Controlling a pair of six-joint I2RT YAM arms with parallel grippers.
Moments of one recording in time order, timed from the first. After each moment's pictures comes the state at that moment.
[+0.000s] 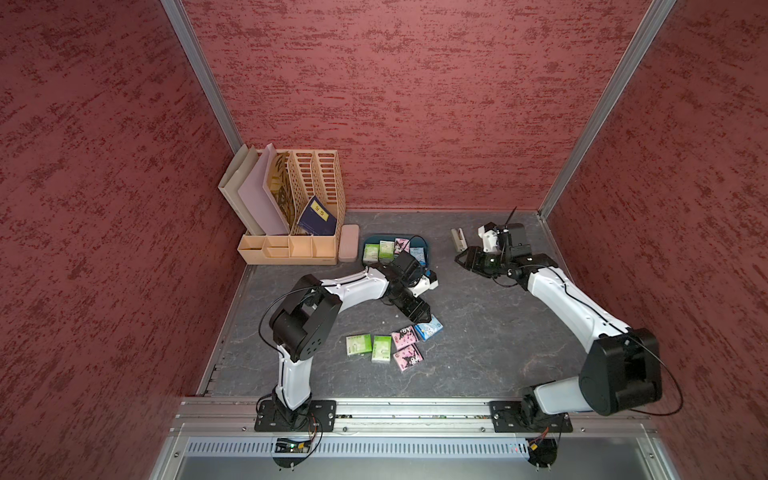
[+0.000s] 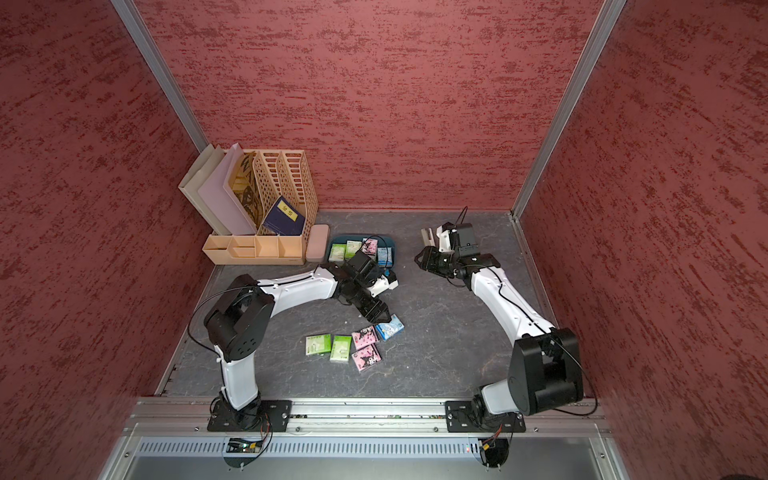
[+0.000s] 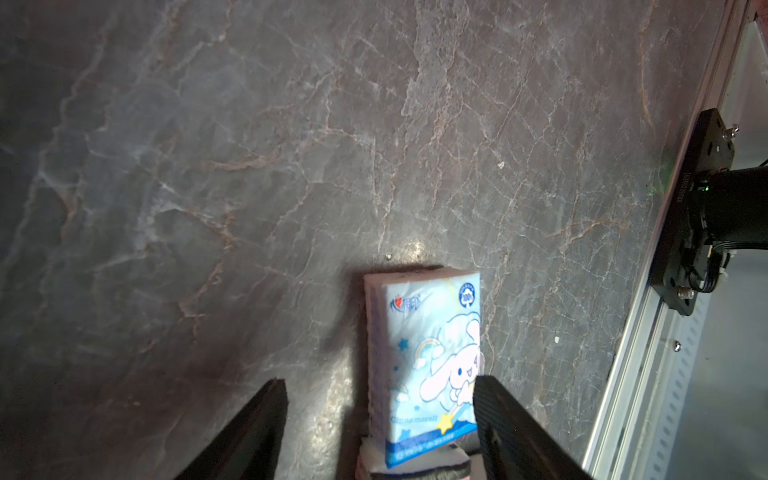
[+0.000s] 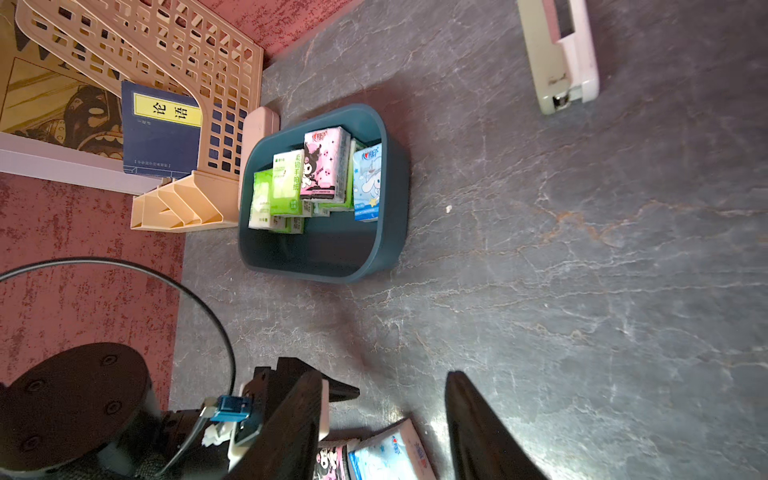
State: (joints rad) left arm -0.72 1.92 1.29 -0.57 0.50 0.09; right arm 0.20 1.44 1.11 -0.46 -0.41 0.52
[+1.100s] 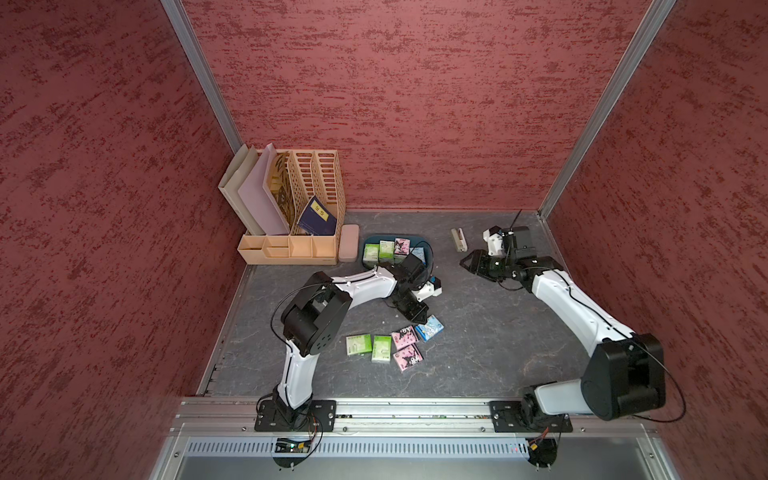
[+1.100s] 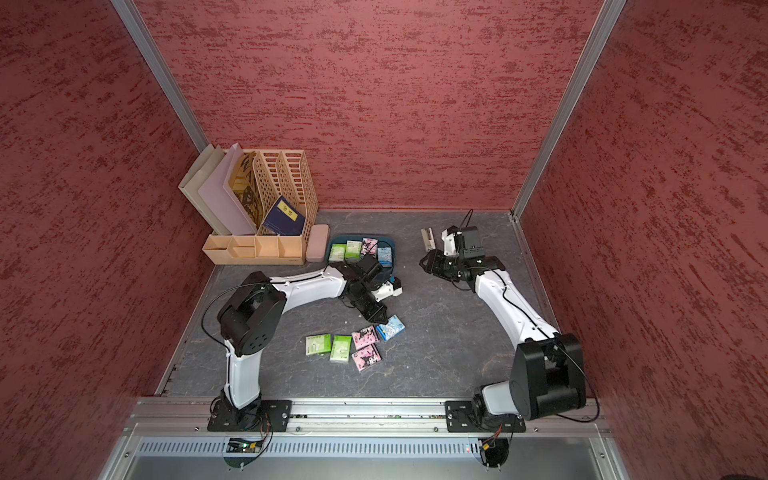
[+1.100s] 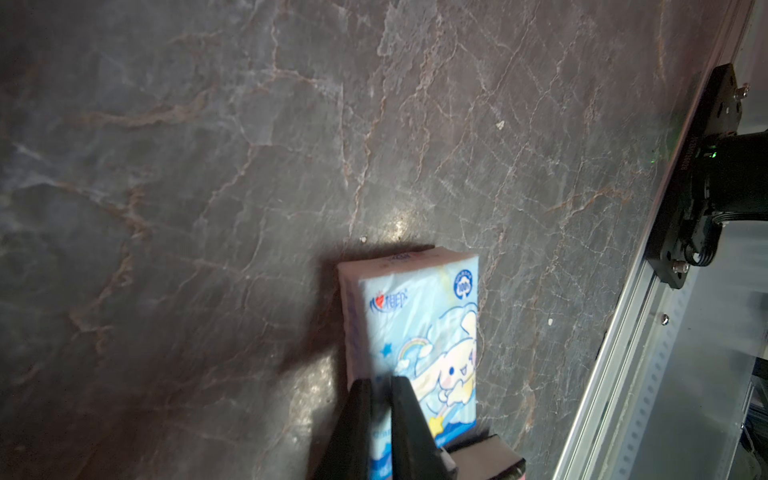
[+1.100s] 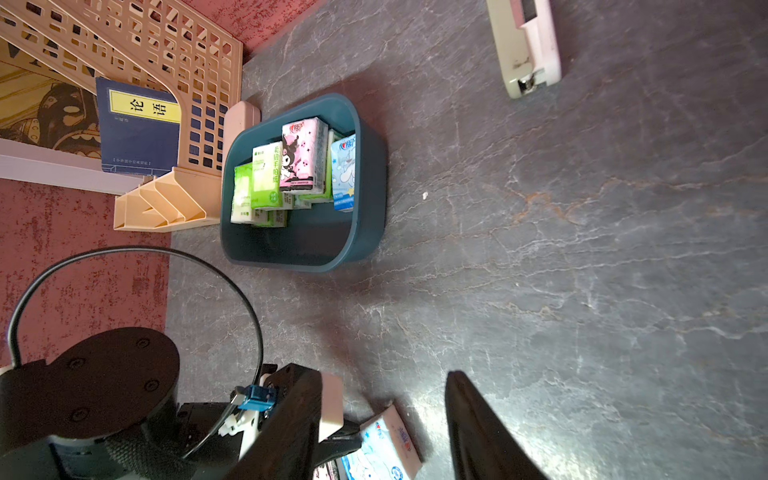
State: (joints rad) left arm -0.74 2.00 1.36 -0.68 0.52 0.11; right arm 0.17 1.41 1.08 -0.50 -0.41 0.50
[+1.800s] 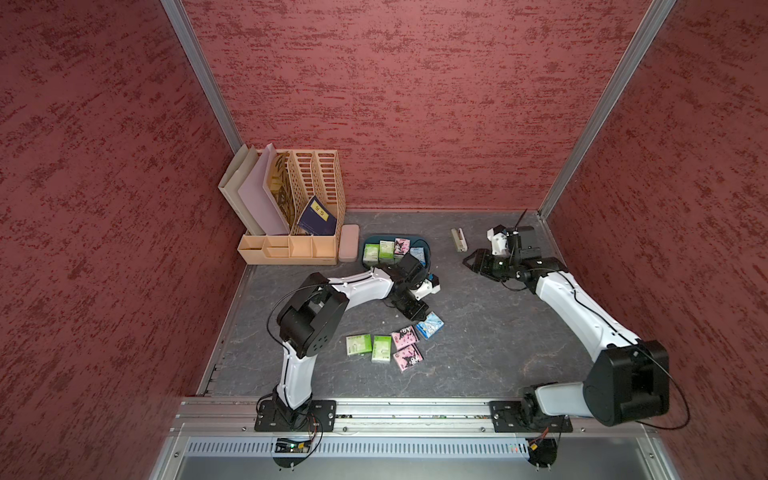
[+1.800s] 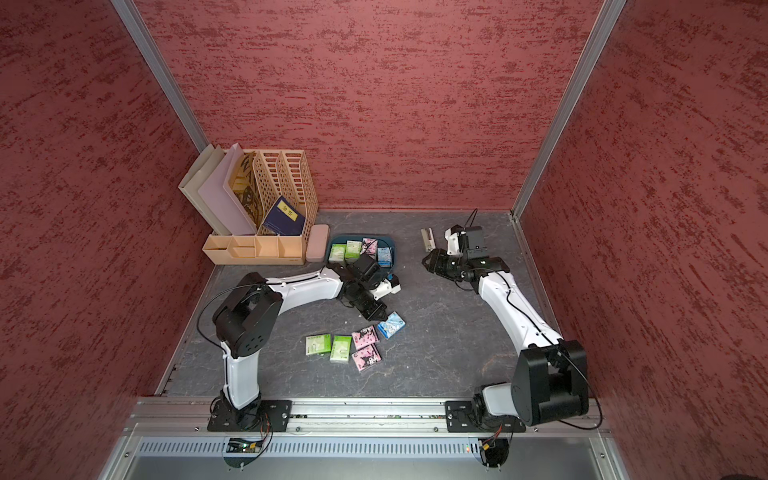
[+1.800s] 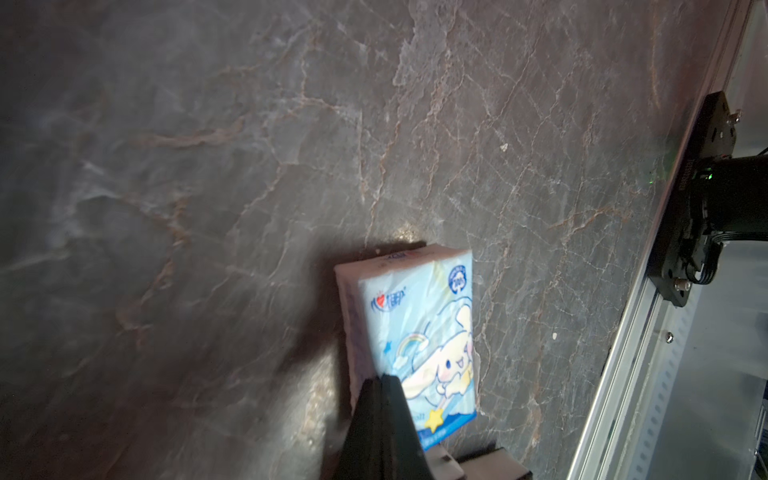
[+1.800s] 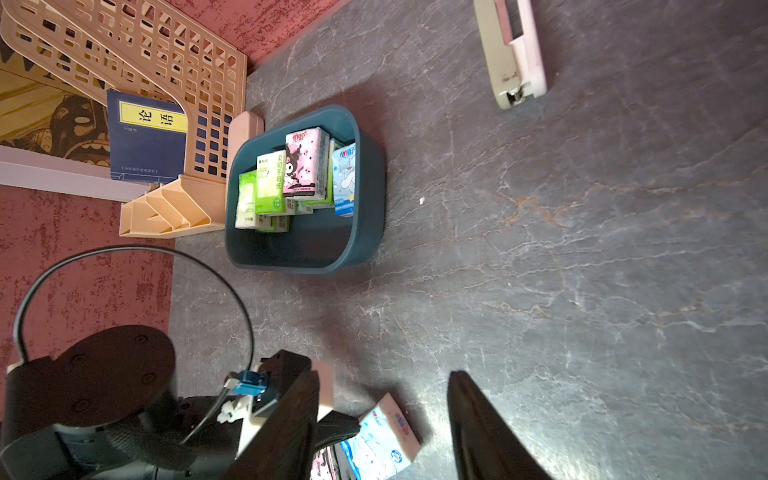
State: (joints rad) left arm -0.71 1.92 1.28 -0.56 0.50 0.06; right arm 0.15 1.38 1.08 -0.52 -0.42 0.51
